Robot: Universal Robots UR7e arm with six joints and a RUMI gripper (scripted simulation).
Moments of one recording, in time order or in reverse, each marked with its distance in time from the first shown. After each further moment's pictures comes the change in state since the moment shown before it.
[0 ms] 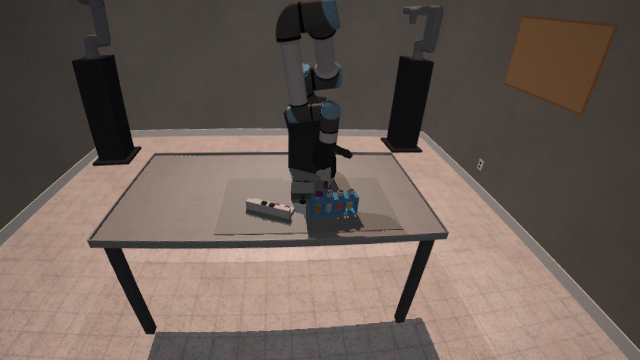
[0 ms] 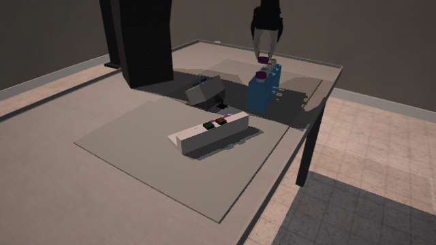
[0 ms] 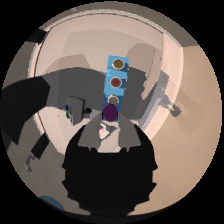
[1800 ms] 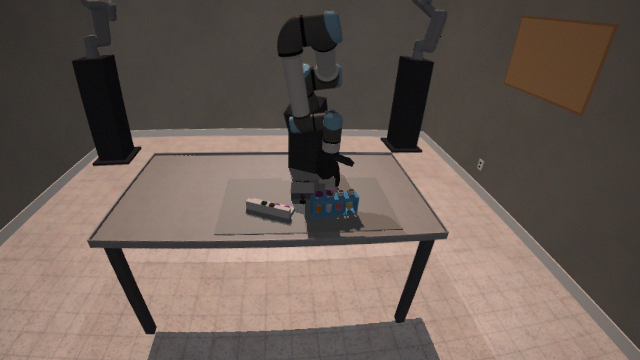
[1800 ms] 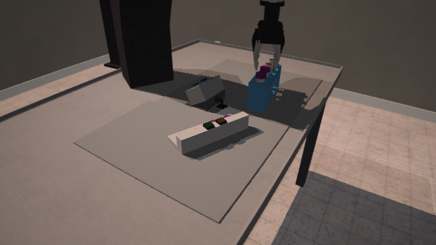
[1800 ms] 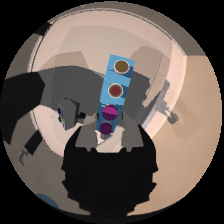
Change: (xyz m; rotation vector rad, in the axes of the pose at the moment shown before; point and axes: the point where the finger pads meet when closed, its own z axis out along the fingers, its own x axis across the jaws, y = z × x) arm 0.009 -0.015 0.042 0.011 0.008 -0.100
